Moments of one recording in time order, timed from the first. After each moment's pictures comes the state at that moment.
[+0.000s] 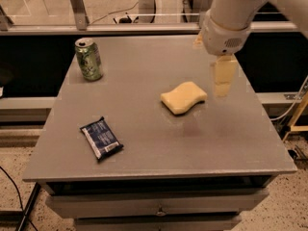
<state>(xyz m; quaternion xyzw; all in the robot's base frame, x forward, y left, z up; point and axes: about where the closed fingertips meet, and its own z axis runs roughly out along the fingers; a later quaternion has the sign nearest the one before) 0.559 -0.146 0.918 -0.75 0.65 -0.06 0.09</state>
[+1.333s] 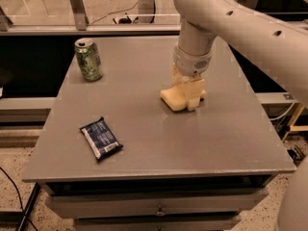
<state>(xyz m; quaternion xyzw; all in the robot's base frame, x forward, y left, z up) 0.599 -0.095 0.823 -0.83 0.56 -0.01 0.05</state>
